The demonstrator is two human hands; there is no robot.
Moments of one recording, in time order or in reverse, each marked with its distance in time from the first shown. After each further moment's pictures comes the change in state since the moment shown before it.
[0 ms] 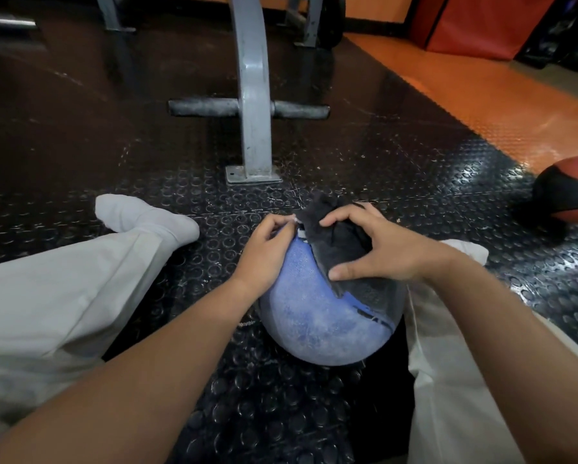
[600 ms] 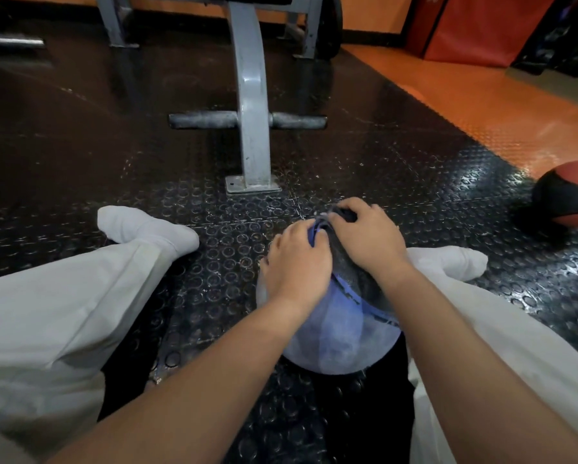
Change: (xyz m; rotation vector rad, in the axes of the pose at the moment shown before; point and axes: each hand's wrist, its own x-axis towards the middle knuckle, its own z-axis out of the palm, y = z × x) left_hand -0.013 0.030 0.047 0.490 0.152 -0.019; right_hand 0.040 0.000 0.018 -0.158 0.667 0.311
